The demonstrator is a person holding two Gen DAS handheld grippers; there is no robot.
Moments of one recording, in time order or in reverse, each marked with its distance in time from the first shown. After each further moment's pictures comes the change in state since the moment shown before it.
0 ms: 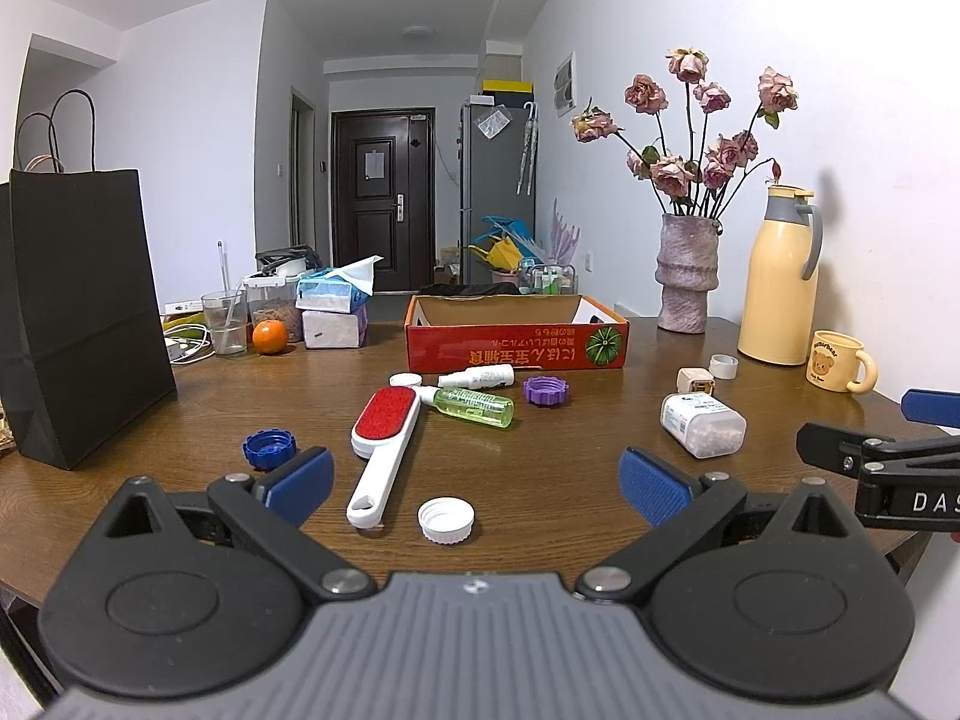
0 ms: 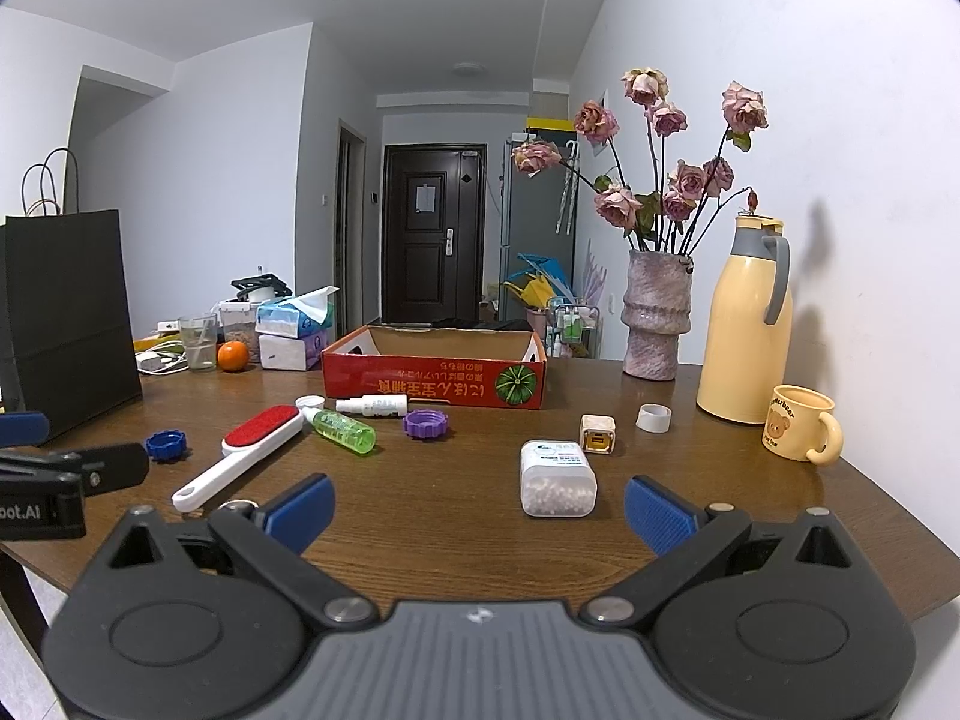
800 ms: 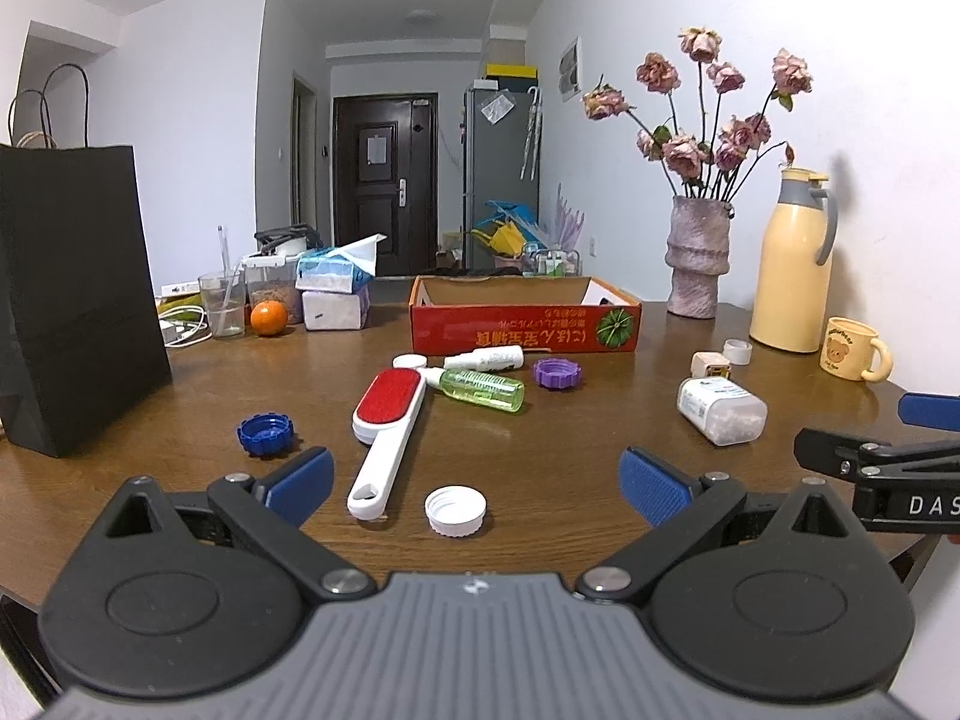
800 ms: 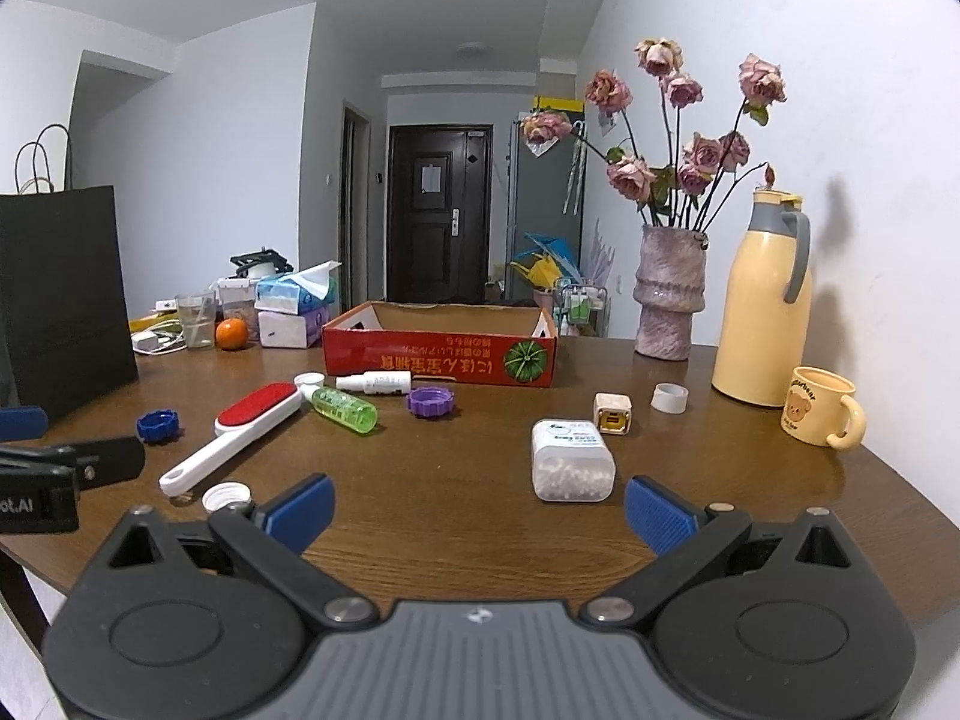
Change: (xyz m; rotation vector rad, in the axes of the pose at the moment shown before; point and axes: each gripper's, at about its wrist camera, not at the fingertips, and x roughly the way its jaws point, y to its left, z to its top) left arm 0.030 0.007 -0.008 -0.009 0.041 0.004; right arm 0.032 0.004 -0.010 -0.005 0.047 0.016
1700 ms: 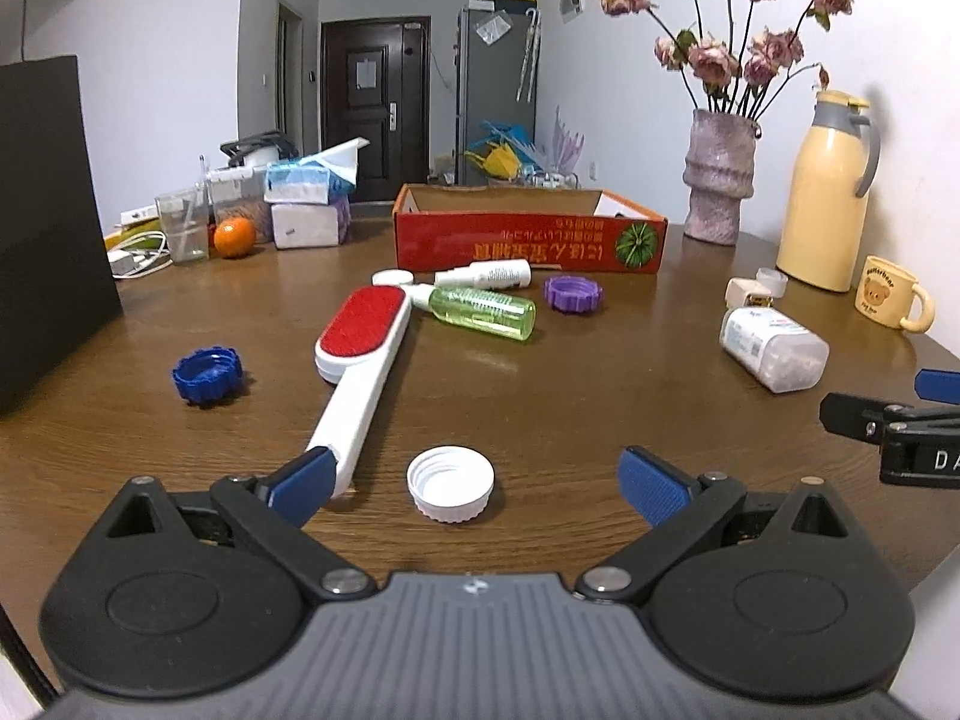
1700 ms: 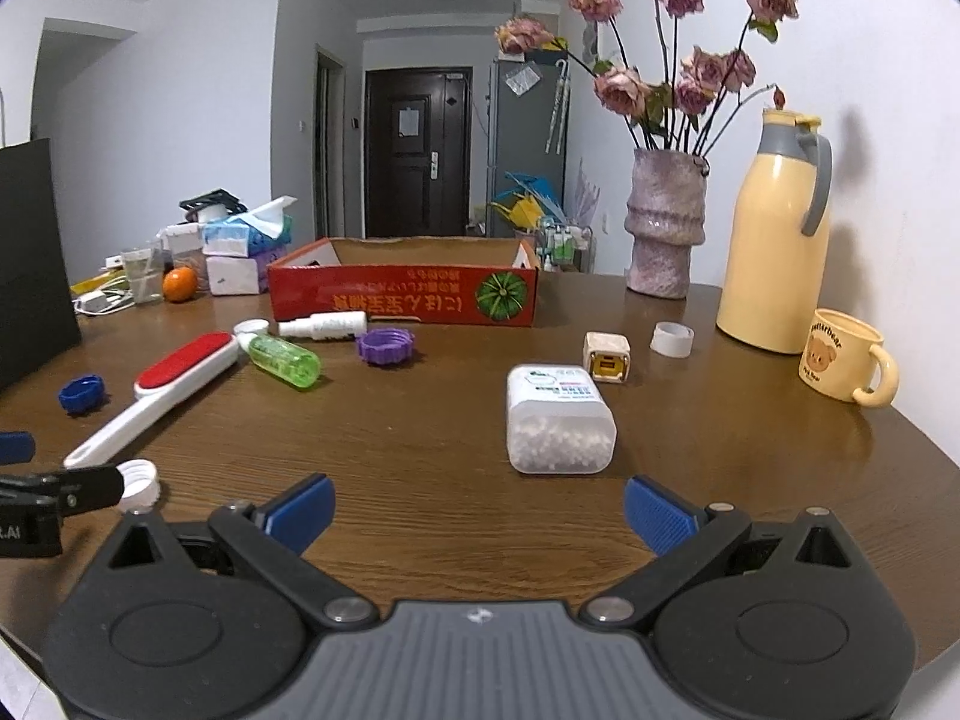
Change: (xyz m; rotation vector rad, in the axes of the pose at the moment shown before) left arm 0.104 0.009 -0.017 -0.007 0.168 -0.025; right arm 0.092 -0.021 -0.005 0.028 0.126 -0.037
